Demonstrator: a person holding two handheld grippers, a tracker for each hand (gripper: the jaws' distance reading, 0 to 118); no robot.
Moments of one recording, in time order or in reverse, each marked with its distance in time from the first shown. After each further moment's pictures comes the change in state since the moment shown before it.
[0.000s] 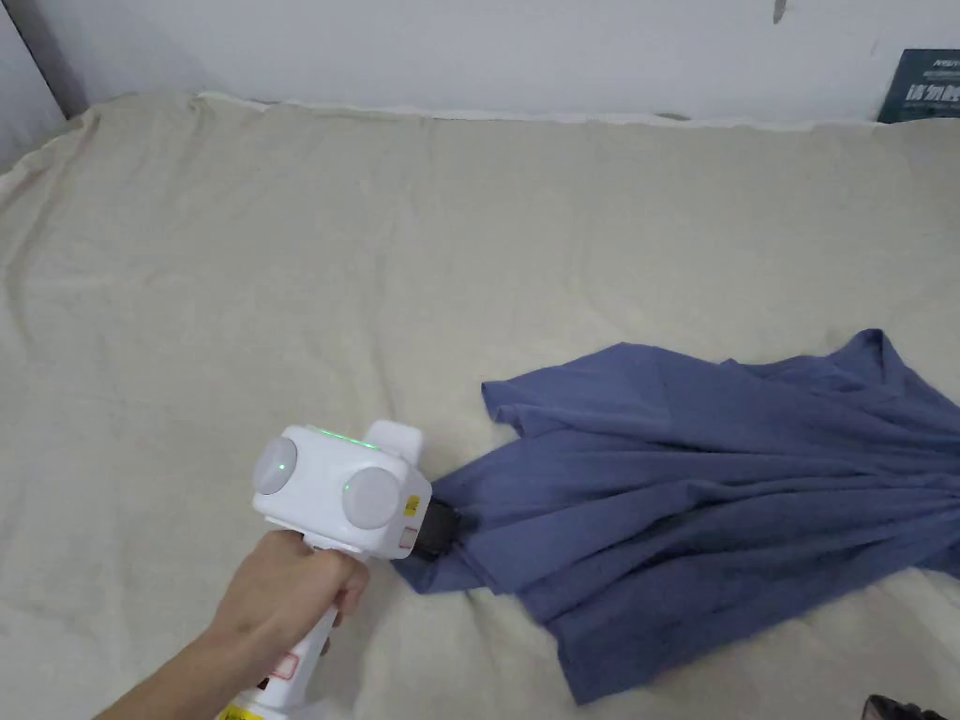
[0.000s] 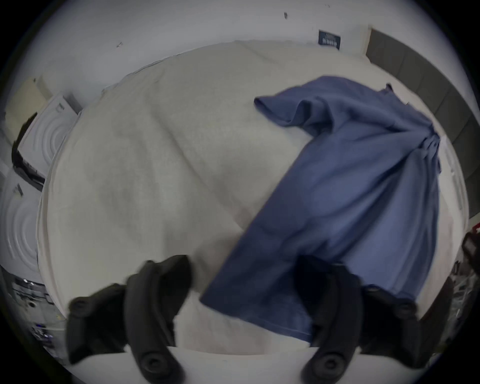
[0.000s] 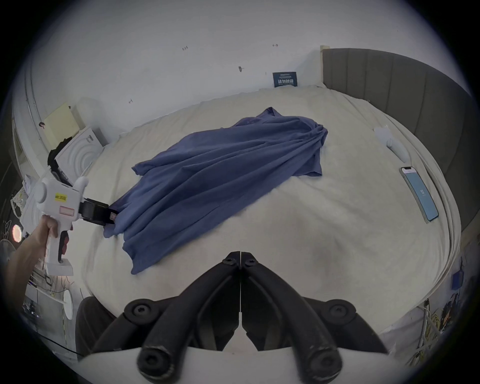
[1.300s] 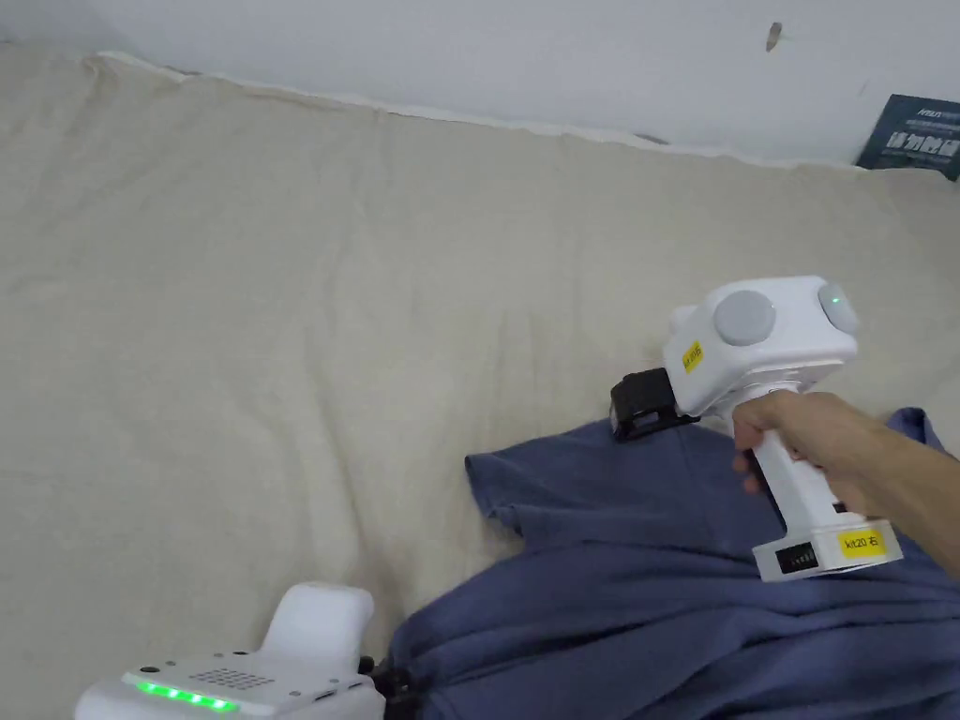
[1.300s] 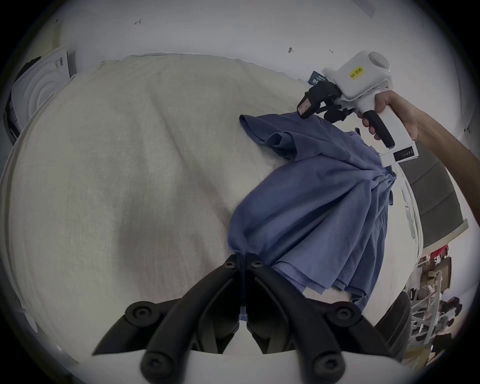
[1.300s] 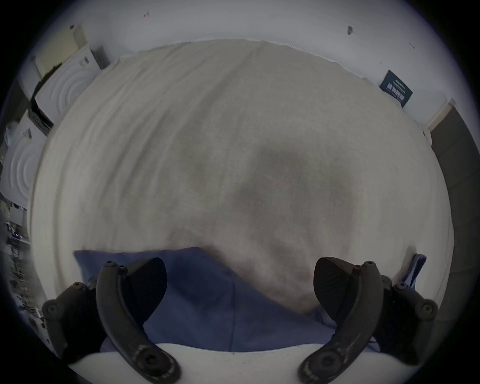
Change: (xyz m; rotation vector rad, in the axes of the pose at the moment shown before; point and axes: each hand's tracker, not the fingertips) left arm -0.026 -0.028 0.007 0.043 -0.304 0.185; right arm -0.164 0.287 -0.332 -0.411 -0.028 0.433
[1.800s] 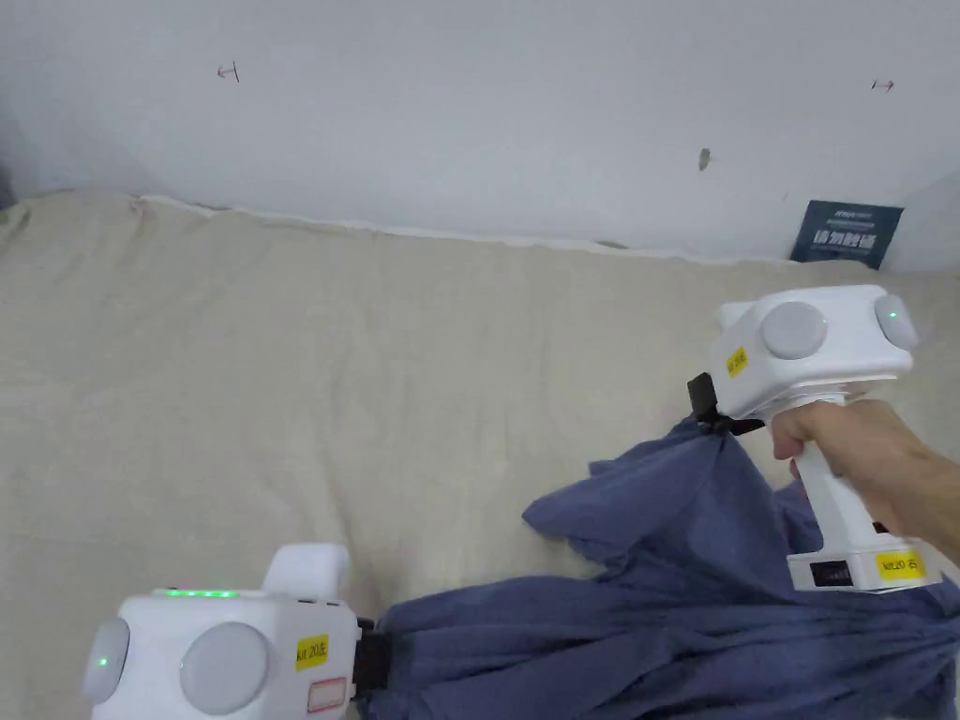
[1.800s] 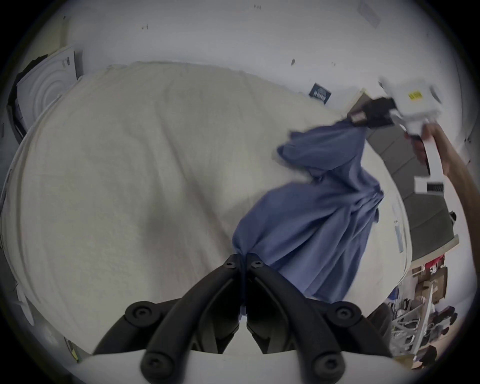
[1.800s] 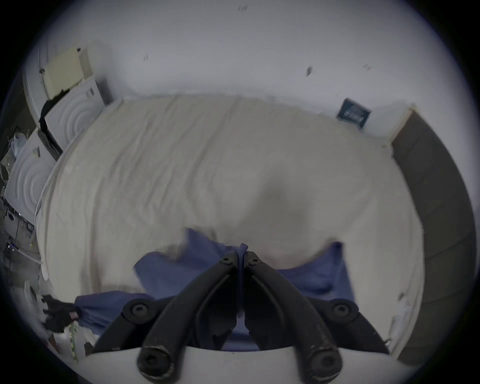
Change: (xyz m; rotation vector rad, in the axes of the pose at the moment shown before) left arm 0.012 0.038 0.066 0.053 -0.011 0.046; right arm 0.050 -0.053 0.193 0.281 -0.049 -0.105
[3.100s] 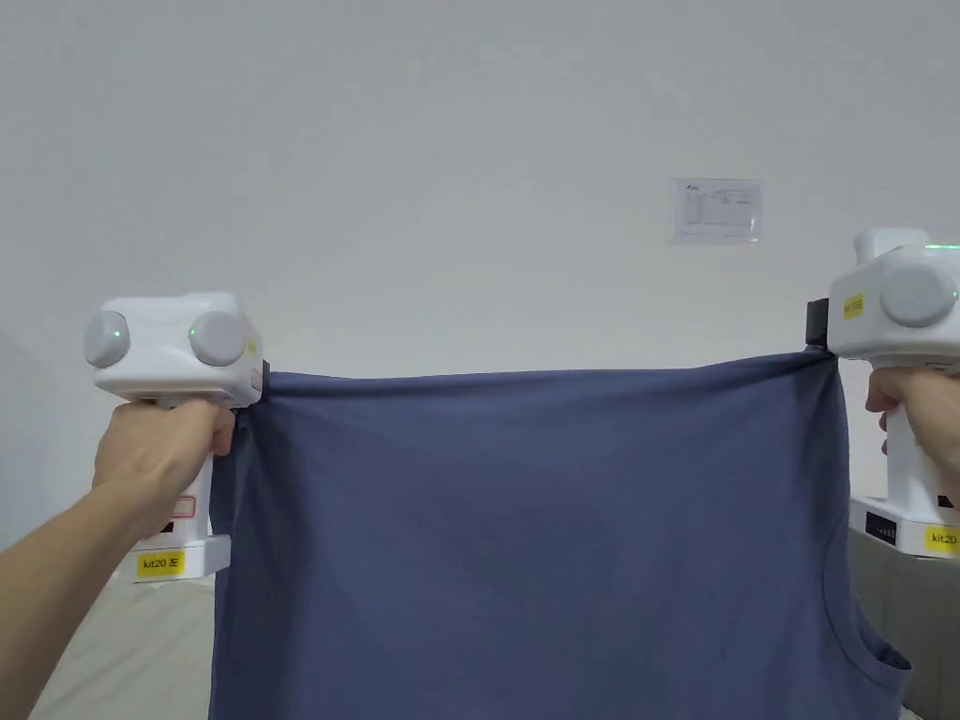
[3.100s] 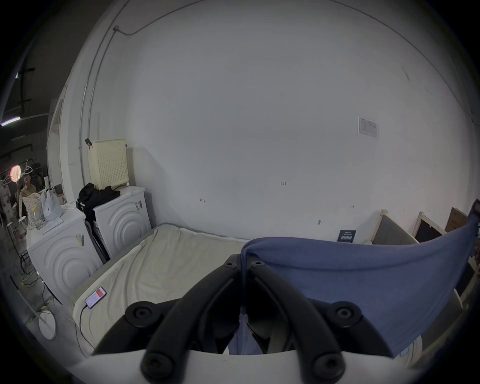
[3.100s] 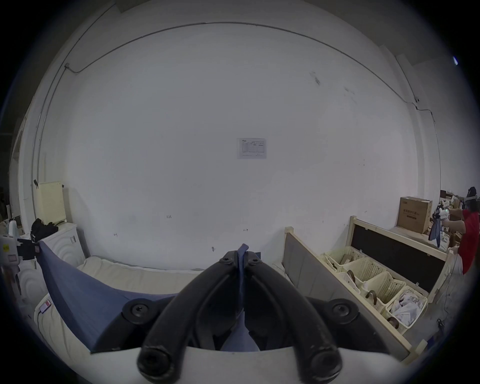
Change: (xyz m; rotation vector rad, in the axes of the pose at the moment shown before) left arm 0.125 0.217 0.335 0.750 0.355 -0.075; right arm 0.116 -0.017 0.454 0.841 -0.289 -0.260
